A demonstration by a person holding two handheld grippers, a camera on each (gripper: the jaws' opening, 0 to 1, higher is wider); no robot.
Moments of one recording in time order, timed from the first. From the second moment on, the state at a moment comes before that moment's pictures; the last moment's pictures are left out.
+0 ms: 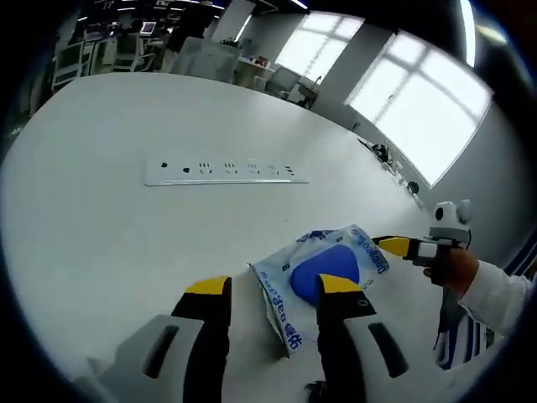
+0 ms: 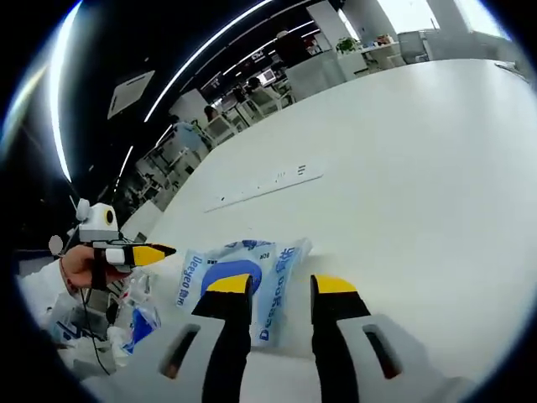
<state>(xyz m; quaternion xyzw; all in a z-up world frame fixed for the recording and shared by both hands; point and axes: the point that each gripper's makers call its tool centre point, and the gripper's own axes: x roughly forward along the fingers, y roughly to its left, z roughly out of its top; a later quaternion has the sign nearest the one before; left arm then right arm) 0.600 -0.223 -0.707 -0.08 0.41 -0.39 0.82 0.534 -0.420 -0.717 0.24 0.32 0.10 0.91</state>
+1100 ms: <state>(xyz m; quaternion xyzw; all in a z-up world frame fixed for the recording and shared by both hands) 0.558 -0.159 -0.618 -0.08 0.35 -0.38 0.85 0.492 -0.386 -0.633 0.24 0.23 0.15 0.93</state>
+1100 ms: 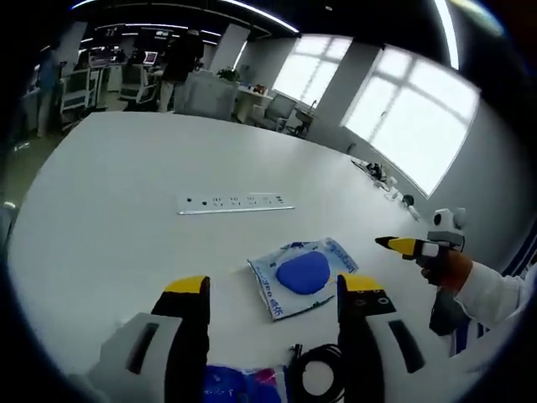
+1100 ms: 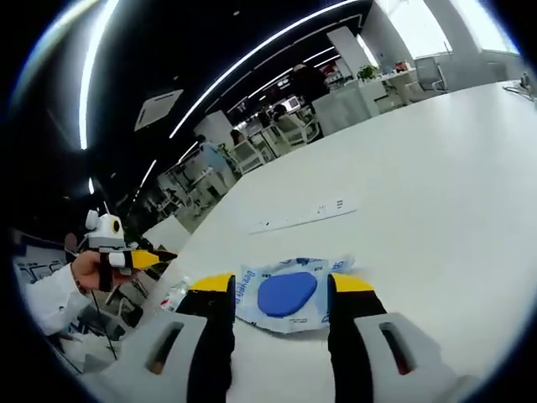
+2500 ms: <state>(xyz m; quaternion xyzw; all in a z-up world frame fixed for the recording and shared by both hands) 0.479 -0.085 -0.558 -0.11 0.29 -0.37 0.88 0.452 -0.334 -0.584 0.22 0.21 0.23 0.93</state>
